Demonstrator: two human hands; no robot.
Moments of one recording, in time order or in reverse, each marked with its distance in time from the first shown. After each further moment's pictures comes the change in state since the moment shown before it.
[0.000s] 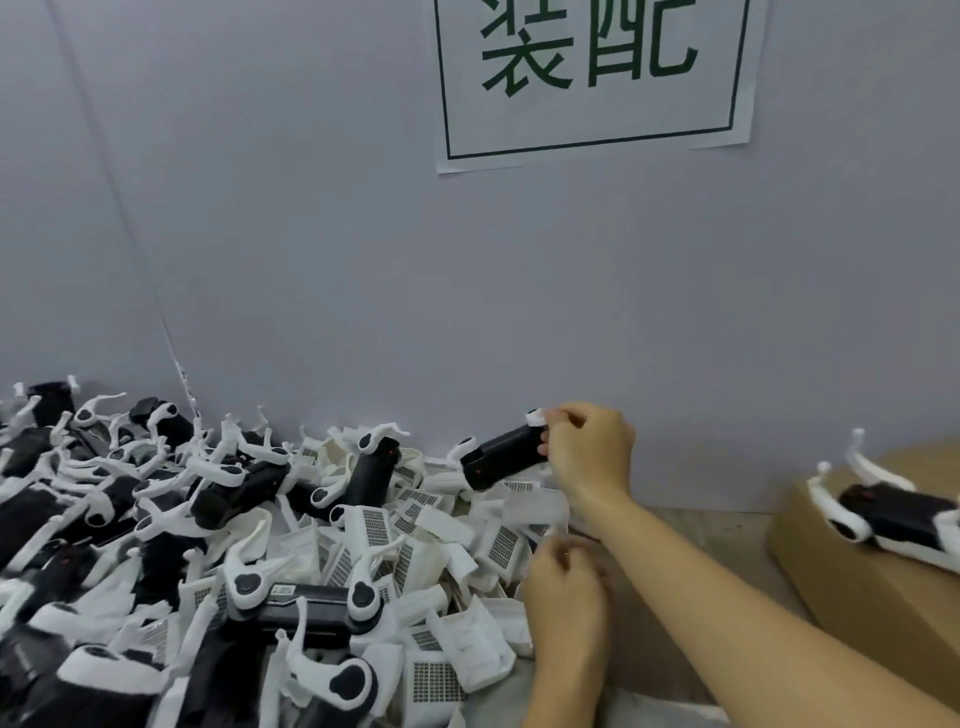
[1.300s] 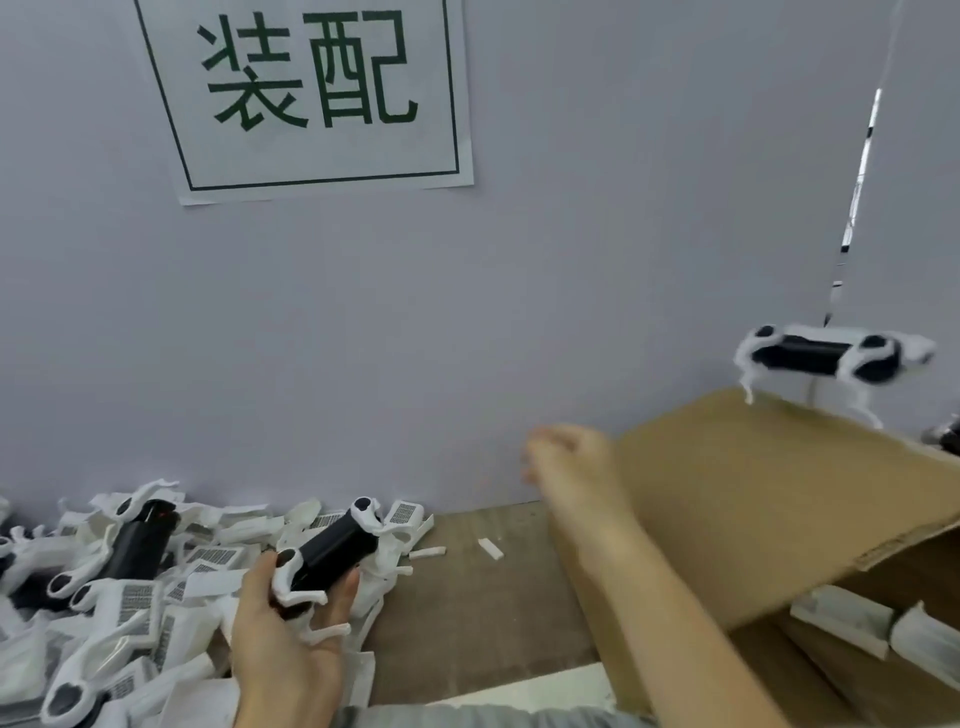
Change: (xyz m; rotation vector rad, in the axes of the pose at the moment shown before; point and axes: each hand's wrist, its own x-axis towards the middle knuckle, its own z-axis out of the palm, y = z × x) left_hand -0.054 0.047 -0.061 -0.461 0.154 0.152; right_hand -0.025 0.005 -0.190 -0.017 0.085 0.164
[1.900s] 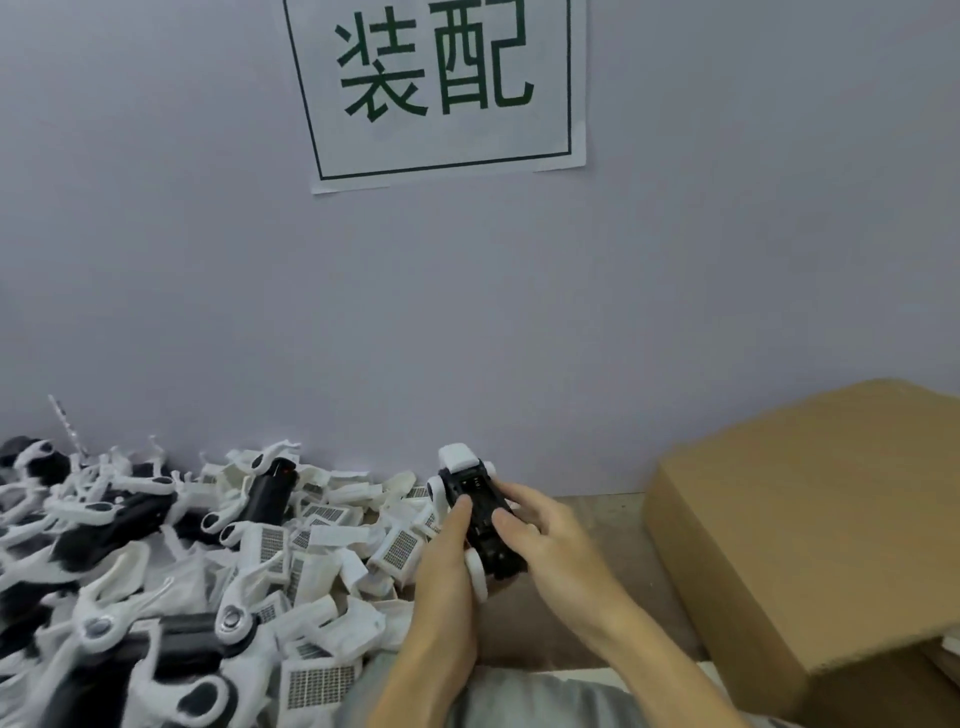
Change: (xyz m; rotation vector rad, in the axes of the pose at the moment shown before) left_hand -0.018 -0.025 0.017 0.366 -0.281 -0.073; right_hand -0.053 0.032 0.076 0.211 -0.550 -0.039
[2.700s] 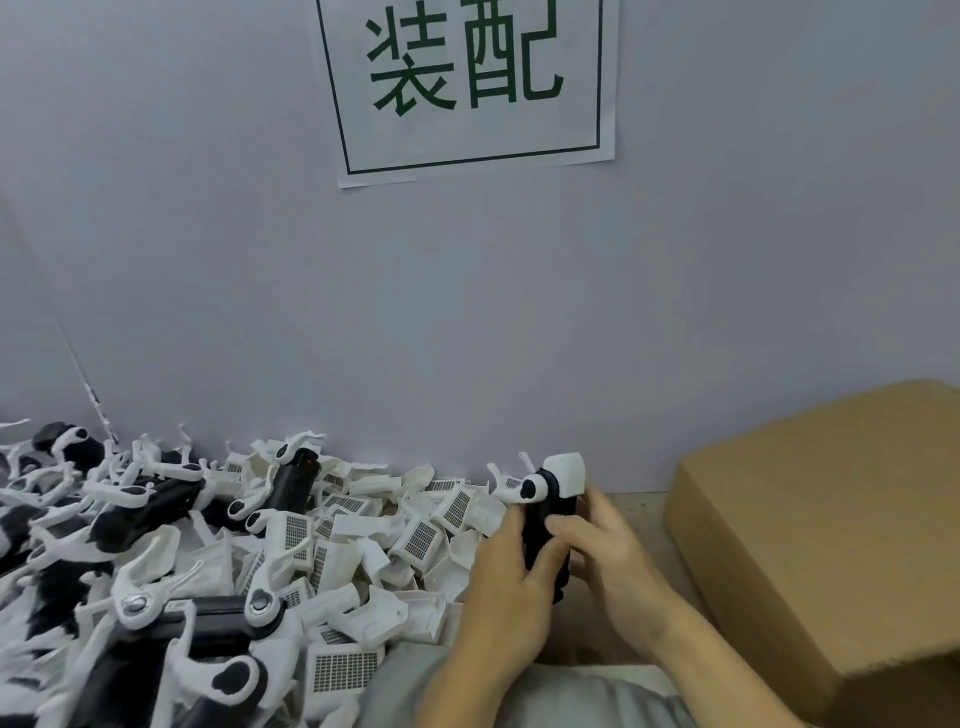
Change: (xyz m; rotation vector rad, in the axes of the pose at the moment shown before) left_hand -0.006 -0.014 -0.003 0.762 -0.209 0.387; right_hand 0.000 0.018 -0.022 0.252 -0.032 0.022
